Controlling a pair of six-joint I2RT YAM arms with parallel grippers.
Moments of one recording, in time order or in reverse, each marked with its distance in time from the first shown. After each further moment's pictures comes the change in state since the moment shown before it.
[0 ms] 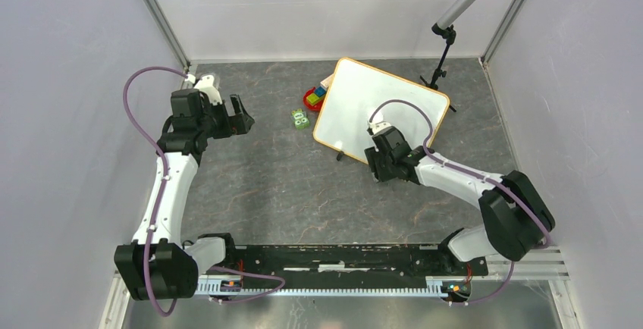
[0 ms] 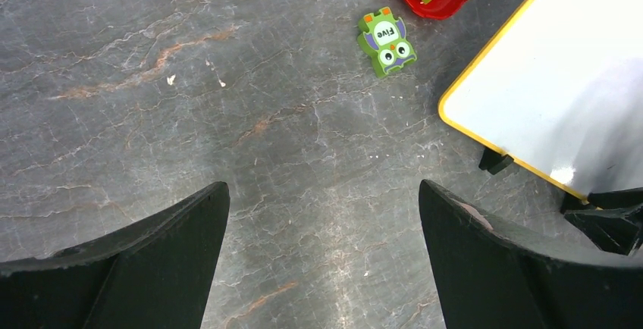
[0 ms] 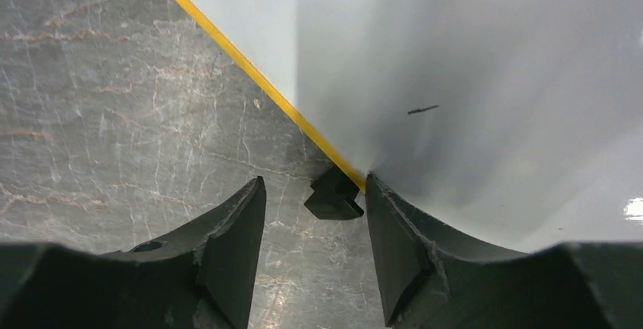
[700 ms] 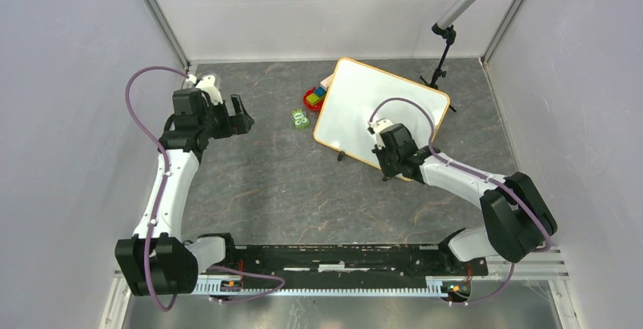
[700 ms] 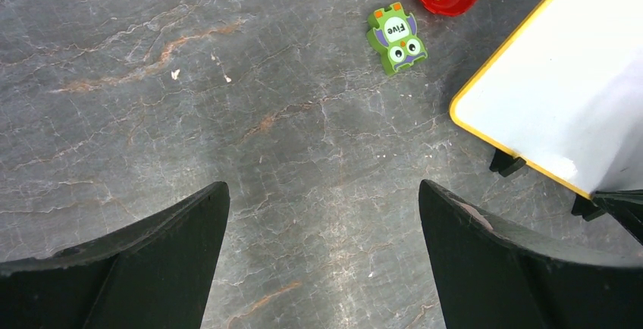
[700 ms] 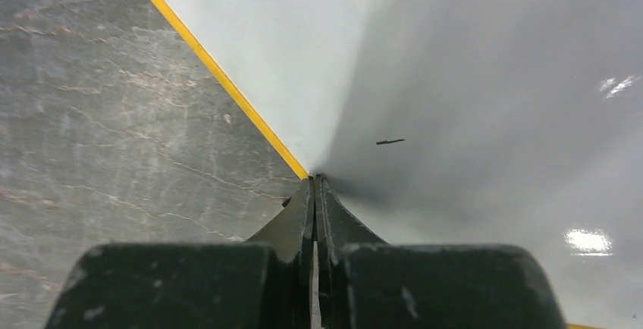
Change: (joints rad) left arm 0.000 0.028 0.000 0.003 -0.017 -0.001; right arm -0.065 -0.001 -0.016 0.067 -0.049 -0.154
